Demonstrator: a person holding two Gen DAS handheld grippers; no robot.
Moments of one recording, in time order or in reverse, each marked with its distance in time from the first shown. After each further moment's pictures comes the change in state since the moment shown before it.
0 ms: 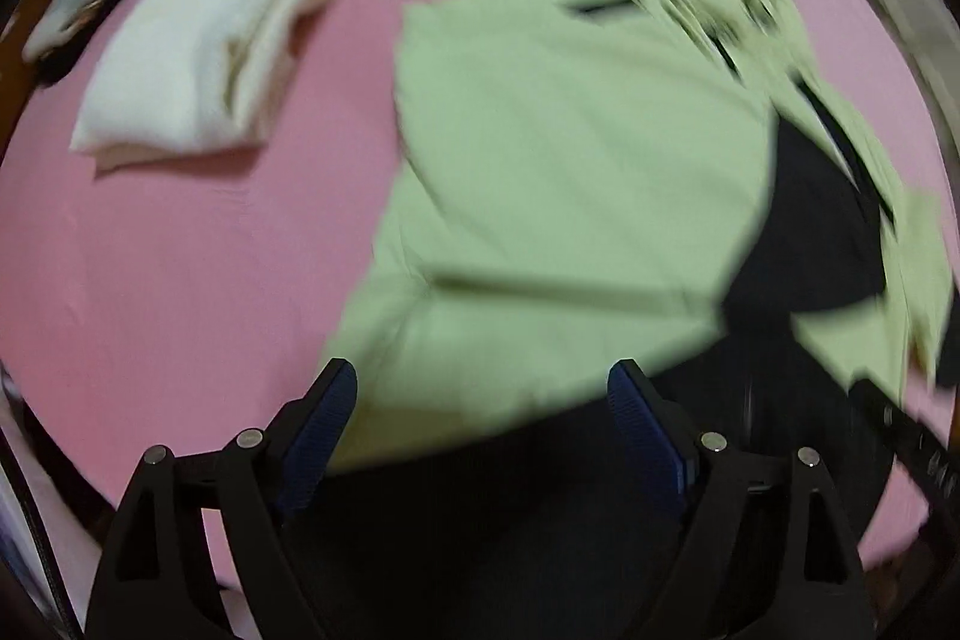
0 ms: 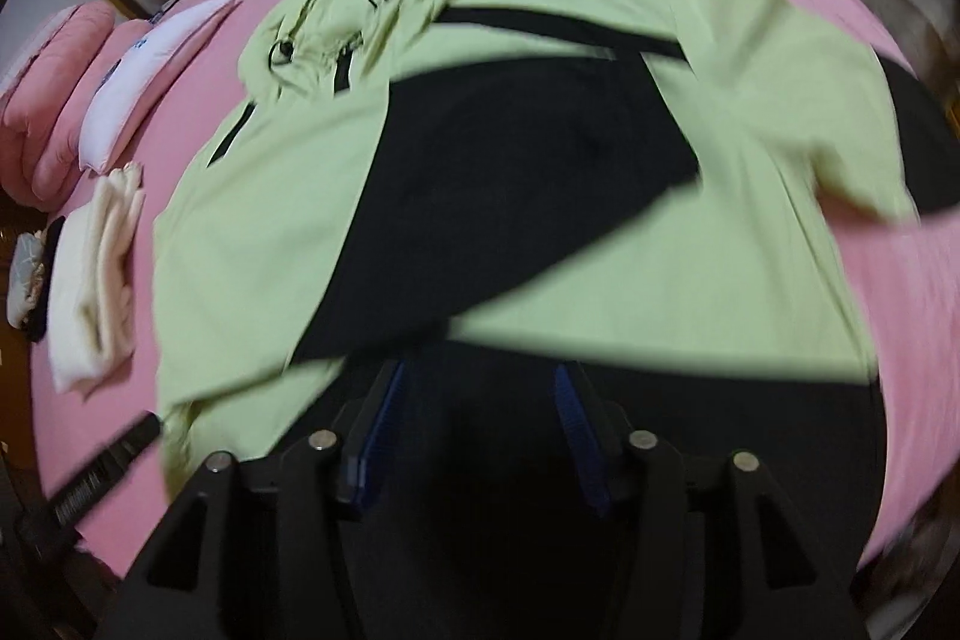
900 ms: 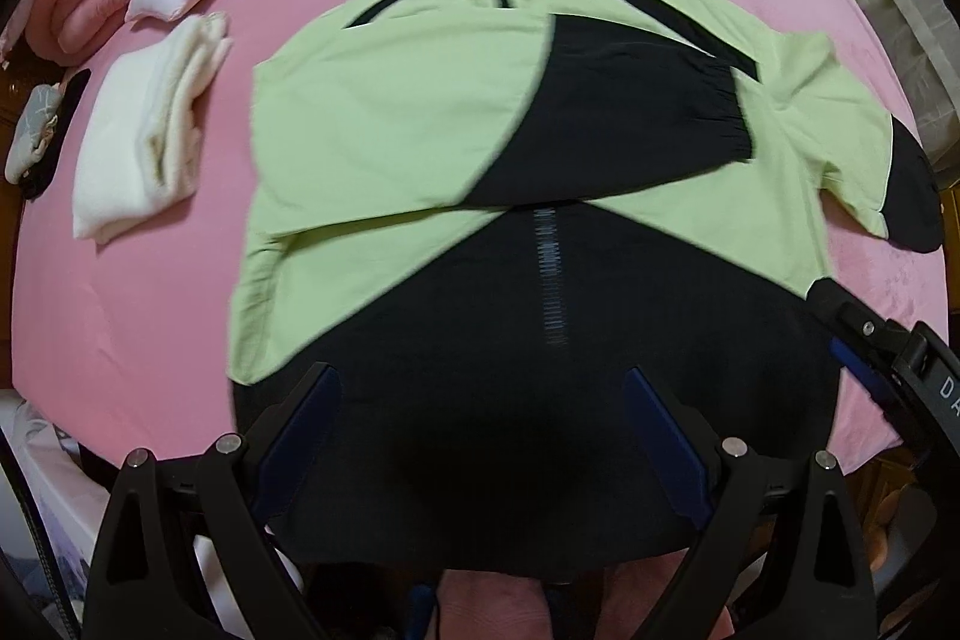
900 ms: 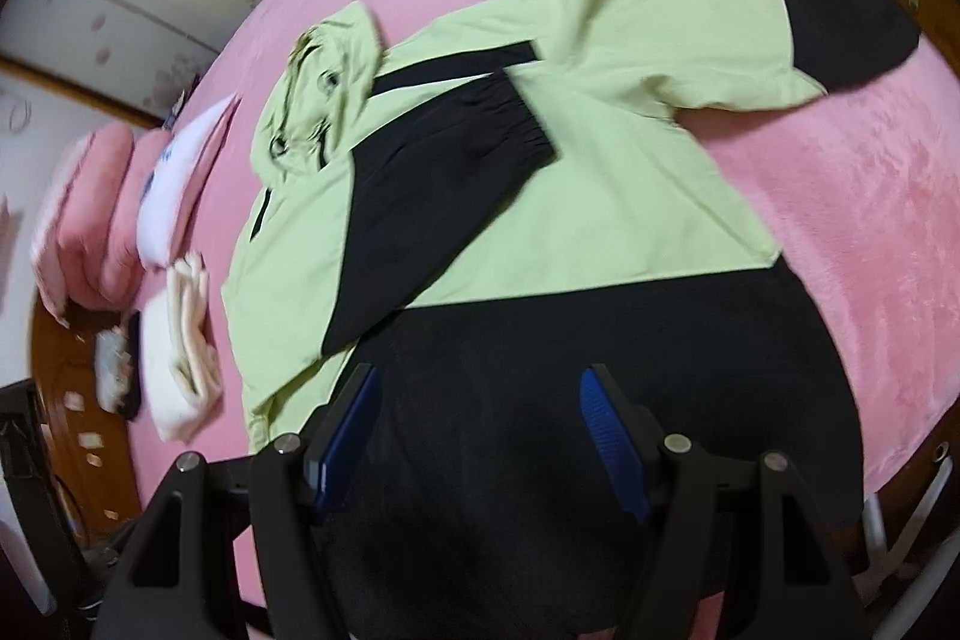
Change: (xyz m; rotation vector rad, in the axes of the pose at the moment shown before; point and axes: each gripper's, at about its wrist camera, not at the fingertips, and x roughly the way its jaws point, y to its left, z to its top) left arm -0.075 -0.176 -0.046 0.216 0.041 0.060; right arm -0.065 -0.119 -0.012 0.247 -0.006 0.240
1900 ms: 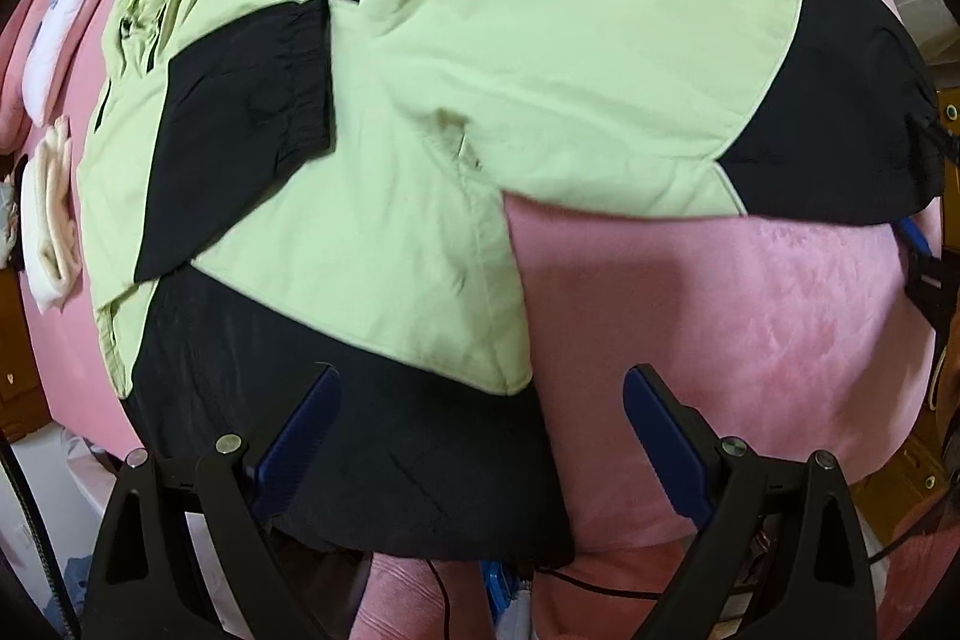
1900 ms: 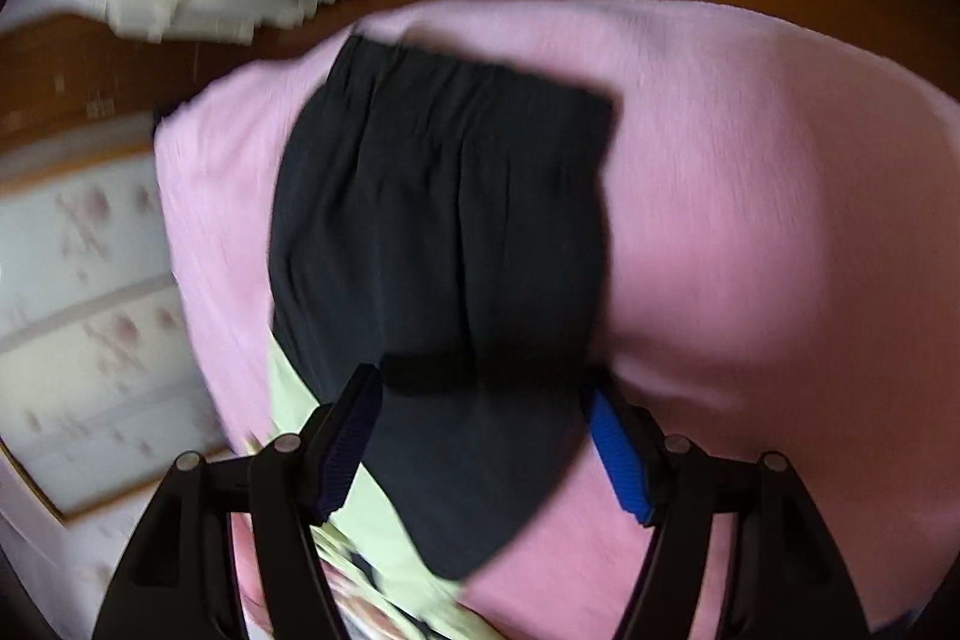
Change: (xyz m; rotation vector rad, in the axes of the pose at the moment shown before) left arm 0.056 -0.329 0.065 0.166 0.264 0.085; right arm -0.013 -0.402 0.229 0.831 -0.096 0.222
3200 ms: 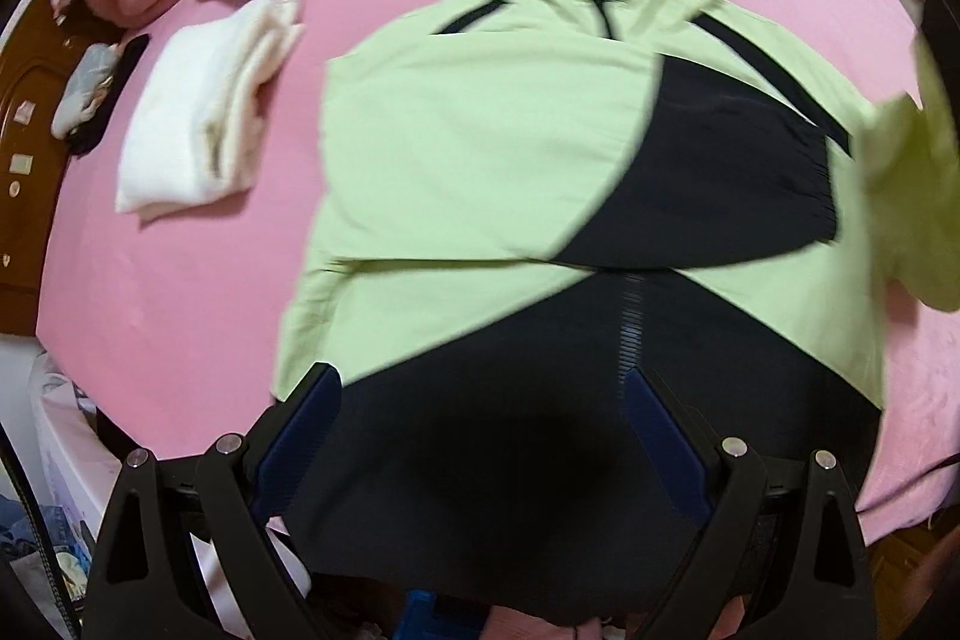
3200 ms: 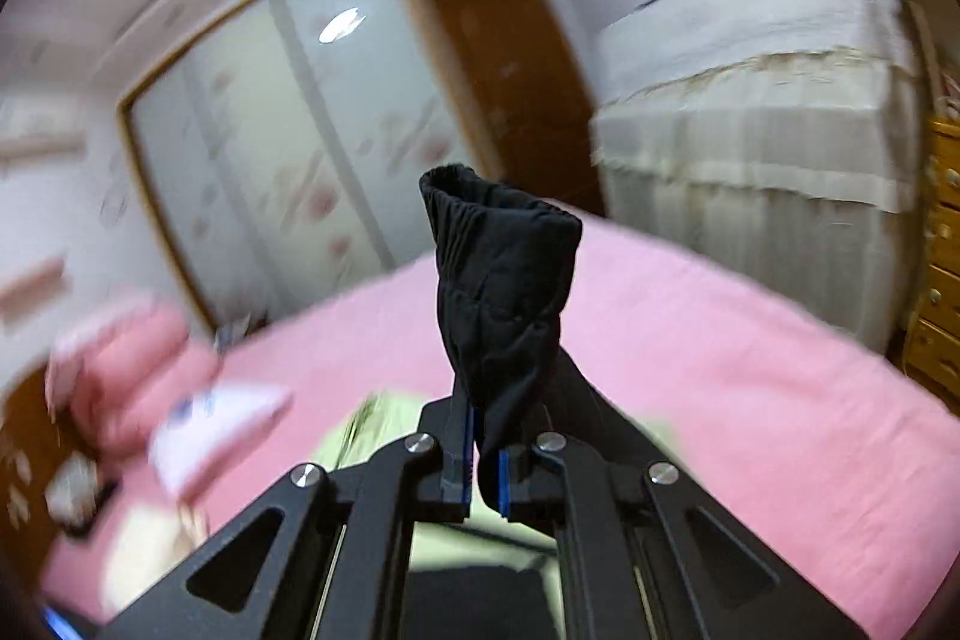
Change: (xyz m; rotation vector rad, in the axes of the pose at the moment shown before) left arm 0.014 0.385 -0.100 -0.321 -0.267 0.002; right arm -0.001 0.229 -0.434 -1.209 -0.685 0.215
